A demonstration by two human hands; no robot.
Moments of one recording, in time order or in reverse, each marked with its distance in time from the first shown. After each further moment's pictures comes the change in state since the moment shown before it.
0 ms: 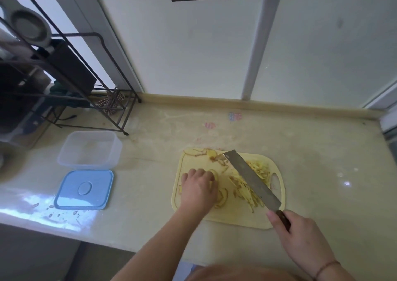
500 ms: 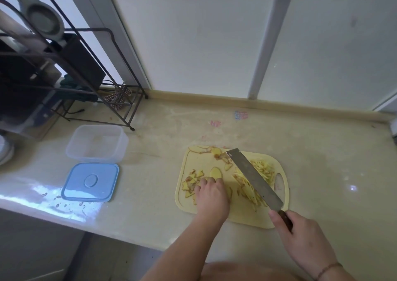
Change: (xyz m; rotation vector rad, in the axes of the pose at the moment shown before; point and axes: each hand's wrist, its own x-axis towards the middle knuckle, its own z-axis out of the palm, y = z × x) left_hand -0.015 0.042 0.001 0.133 -0.309 -0.213; right_hand 0.002 0.002 0.002 -0.015 -0.040 0.003
